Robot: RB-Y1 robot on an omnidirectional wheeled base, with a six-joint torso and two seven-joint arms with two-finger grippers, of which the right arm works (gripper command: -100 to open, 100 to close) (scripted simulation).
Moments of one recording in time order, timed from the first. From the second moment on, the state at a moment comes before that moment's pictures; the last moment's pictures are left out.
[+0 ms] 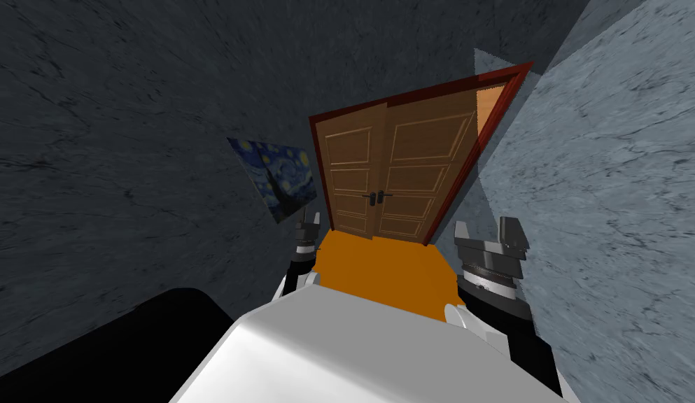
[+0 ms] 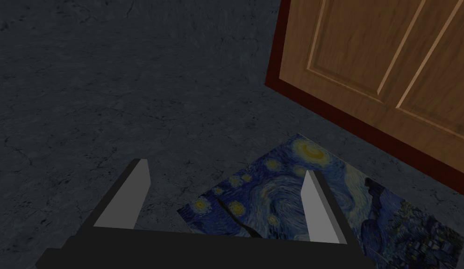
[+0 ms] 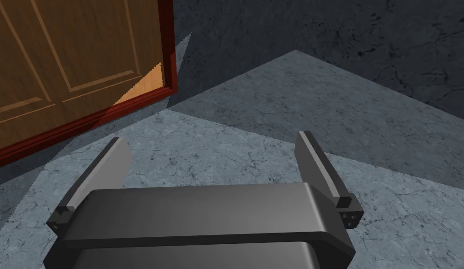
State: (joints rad) arm 0.48 -0.02 -0.06 -2.24 -0.11 -0.60 0.06
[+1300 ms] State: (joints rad) arm 0.35 -0.13 -0.12 -1.92 -0.15 -0.60 0.01
